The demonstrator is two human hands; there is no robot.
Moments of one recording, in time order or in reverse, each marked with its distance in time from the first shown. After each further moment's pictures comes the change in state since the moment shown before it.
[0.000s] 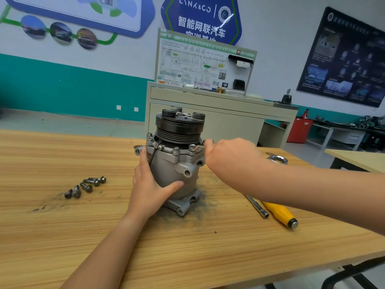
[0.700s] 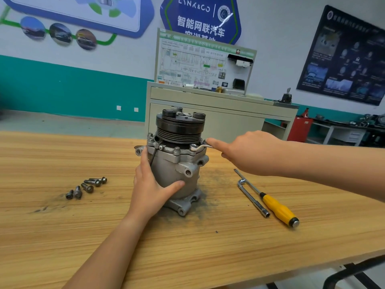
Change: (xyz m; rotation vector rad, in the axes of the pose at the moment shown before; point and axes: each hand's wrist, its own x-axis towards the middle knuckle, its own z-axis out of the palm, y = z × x) left_hand -0.001 0.003 -0.002 -0.018 -0.018 0.001; right_hand 0.018 0.043 0.042 0.079 0.120 0.007
